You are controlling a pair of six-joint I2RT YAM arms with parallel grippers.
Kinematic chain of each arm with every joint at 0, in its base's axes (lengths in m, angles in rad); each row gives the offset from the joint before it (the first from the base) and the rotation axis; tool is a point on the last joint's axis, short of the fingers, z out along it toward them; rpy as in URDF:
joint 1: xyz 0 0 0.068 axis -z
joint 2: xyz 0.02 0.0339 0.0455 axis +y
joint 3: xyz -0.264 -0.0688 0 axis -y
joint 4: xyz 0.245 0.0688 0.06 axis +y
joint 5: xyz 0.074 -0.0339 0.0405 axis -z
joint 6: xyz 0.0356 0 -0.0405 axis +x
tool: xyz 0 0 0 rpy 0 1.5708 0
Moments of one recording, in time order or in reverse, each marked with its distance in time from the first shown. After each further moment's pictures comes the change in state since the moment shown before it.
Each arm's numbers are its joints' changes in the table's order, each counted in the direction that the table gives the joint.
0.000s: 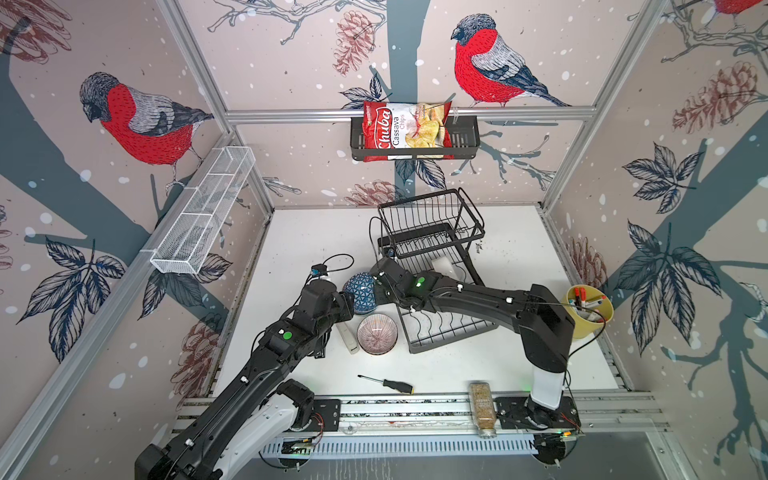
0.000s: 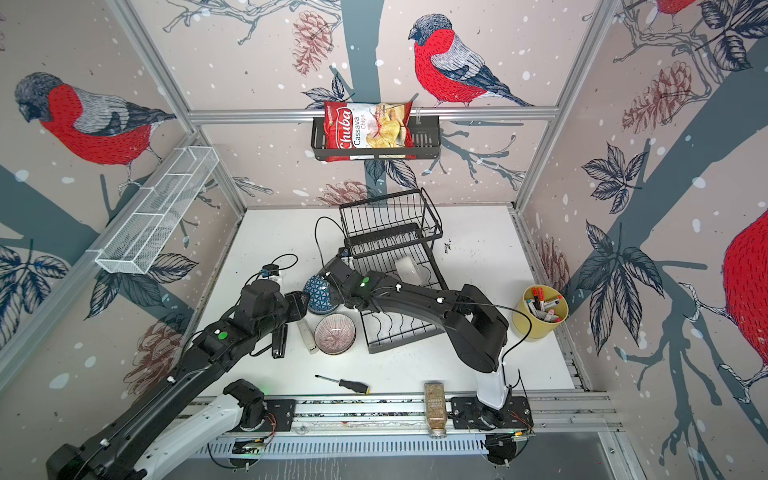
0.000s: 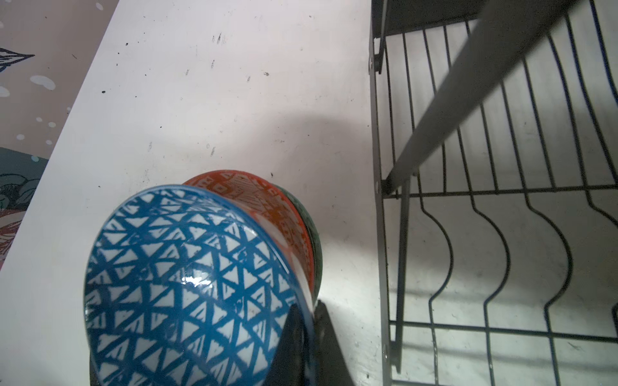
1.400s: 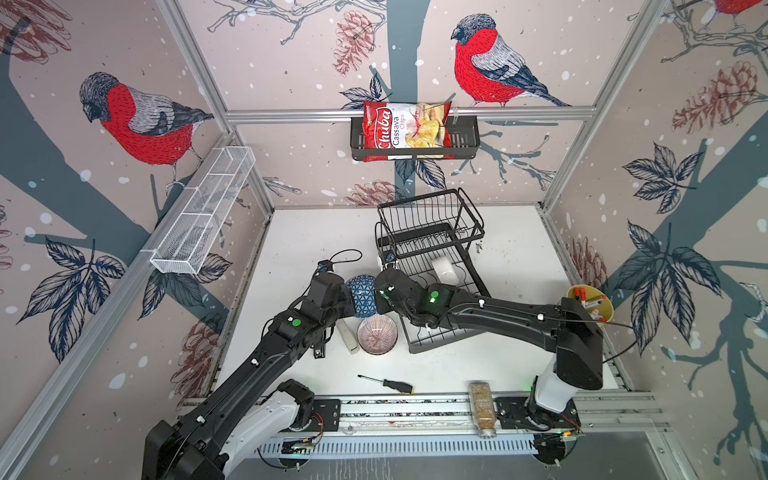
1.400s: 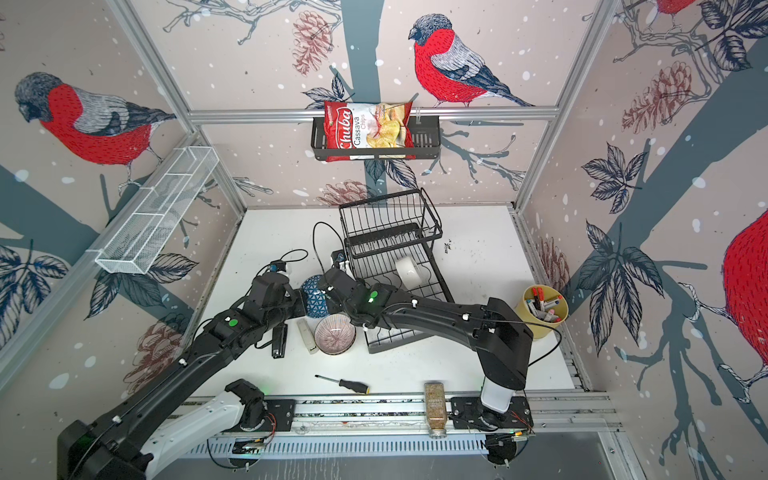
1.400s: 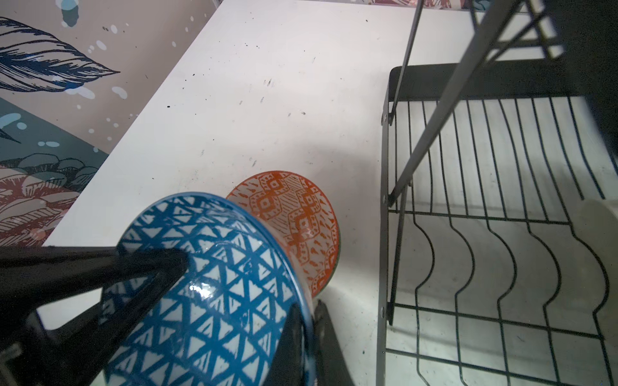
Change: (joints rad) left arm 0.002 0.119 0.052 0.014 -0.003 0.018; right arm -0.100 -0.161 -0.093 -0.060 0.125 -0.101
